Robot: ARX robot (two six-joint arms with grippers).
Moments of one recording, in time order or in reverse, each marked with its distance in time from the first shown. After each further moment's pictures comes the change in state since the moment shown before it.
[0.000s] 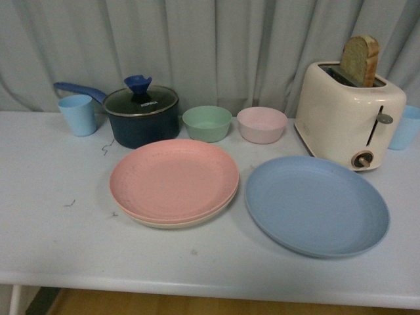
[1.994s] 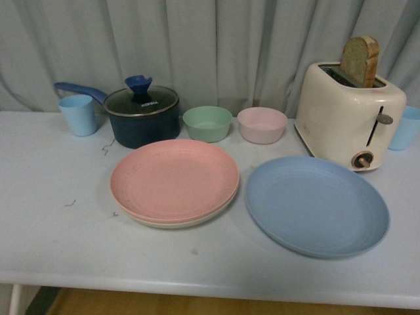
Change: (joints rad) left arm 0.000 -0.074 0.000 -0.025 -0.002 0.000; right arm -0.356 0.953 0.200 0.841 -0.272 0.219
